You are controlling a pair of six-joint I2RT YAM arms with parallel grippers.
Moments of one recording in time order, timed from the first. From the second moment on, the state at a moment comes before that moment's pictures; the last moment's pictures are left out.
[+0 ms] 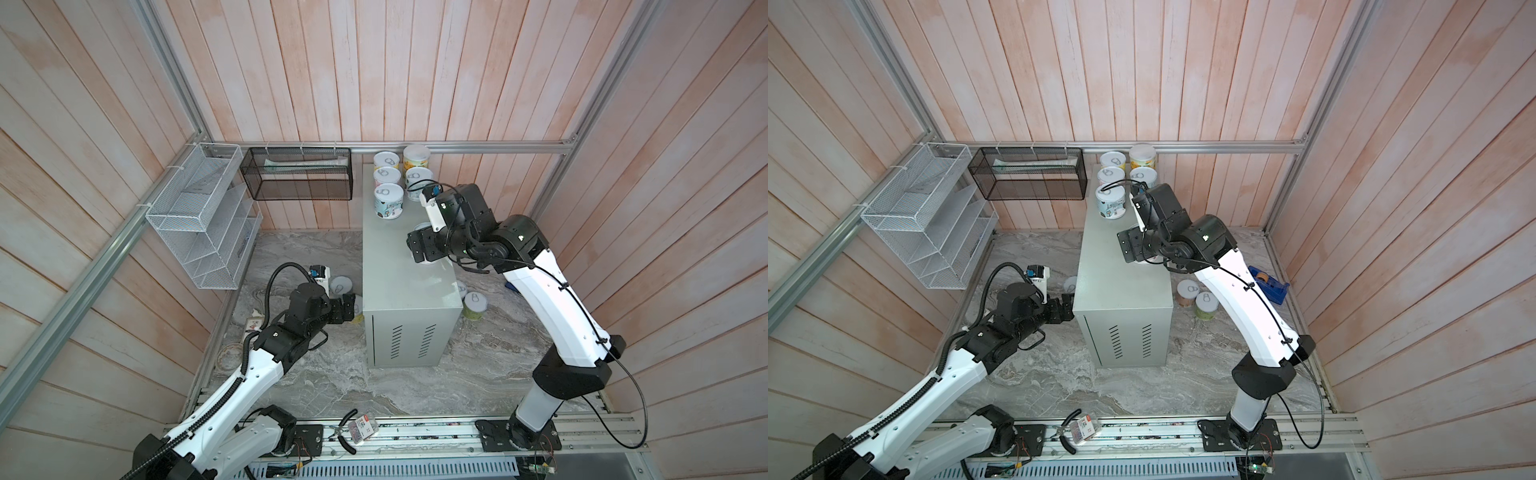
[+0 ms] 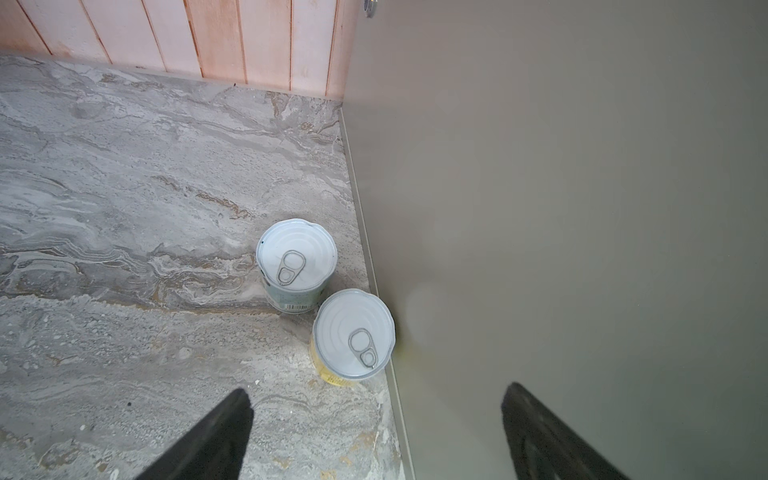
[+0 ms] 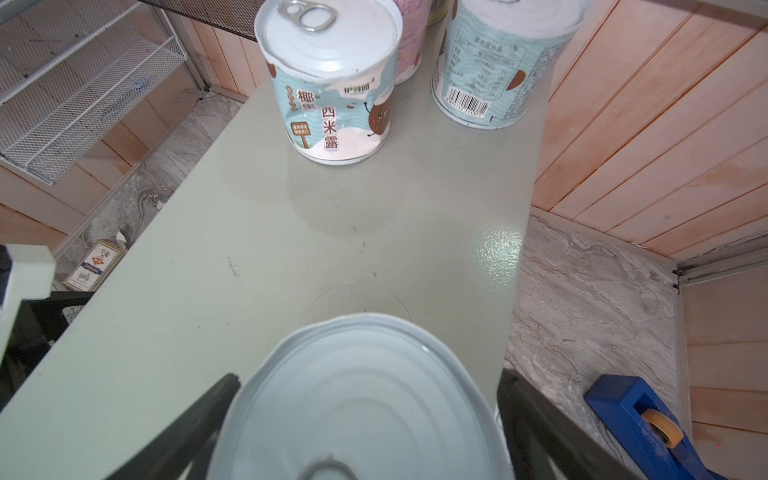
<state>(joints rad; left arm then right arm) -0.47 0.99 0.77 -0.32 -0.08 -0.37 0.80 1.74 2.32 -1.27 0.27 0.21</state>
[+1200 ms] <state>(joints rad) -0.47 0.99 0.77 -0.33 -0.08 -0.36 0.89 1.39 1.80 -1.00 0.32 0.28</state>
